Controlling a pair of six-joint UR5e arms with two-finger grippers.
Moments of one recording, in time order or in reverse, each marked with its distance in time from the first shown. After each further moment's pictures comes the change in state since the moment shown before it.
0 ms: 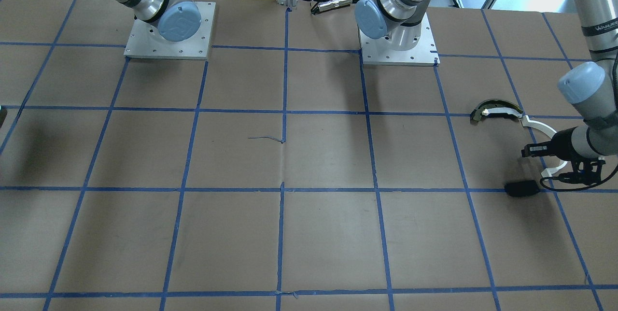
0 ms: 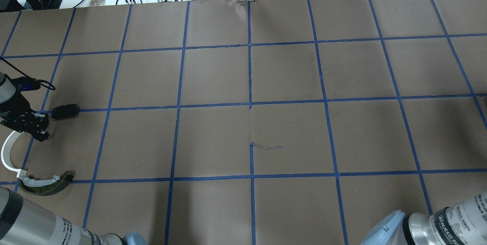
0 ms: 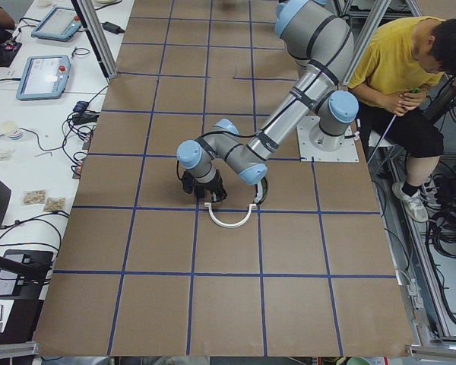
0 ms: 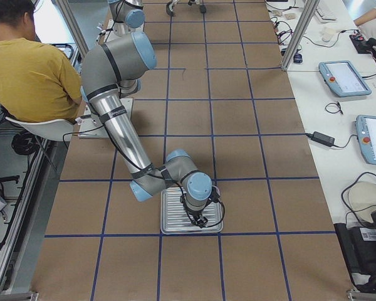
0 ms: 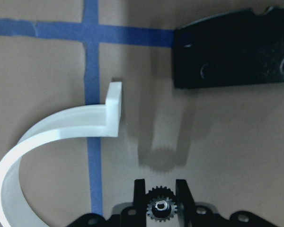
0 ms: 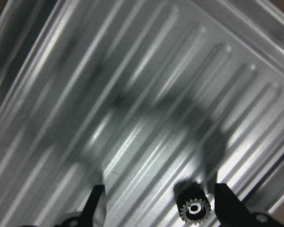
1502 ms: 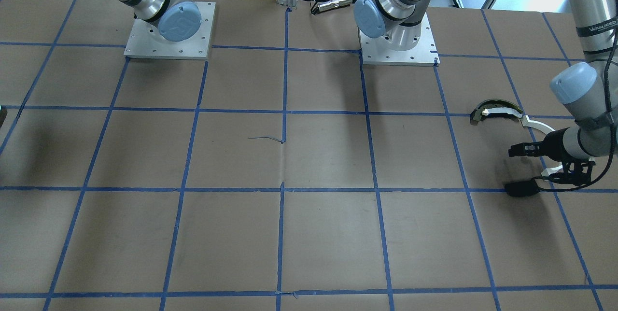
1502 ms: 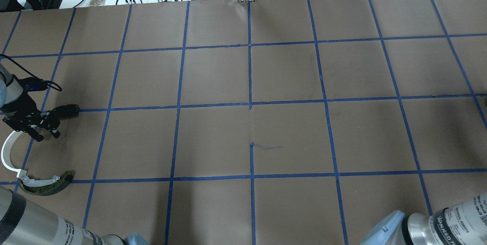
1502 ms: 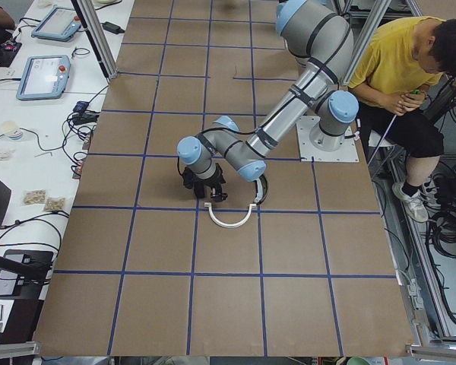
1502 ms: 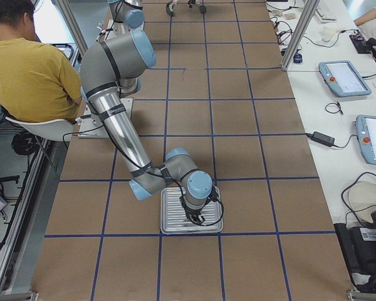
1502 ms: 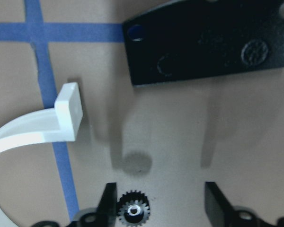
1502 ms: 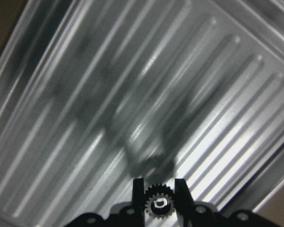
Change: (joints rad) left arm -0.020 0.010 -0.021 0.000 0.000 0.002; right arm 0.015 -0.051 0.009 0.056 -0.039 -0.005
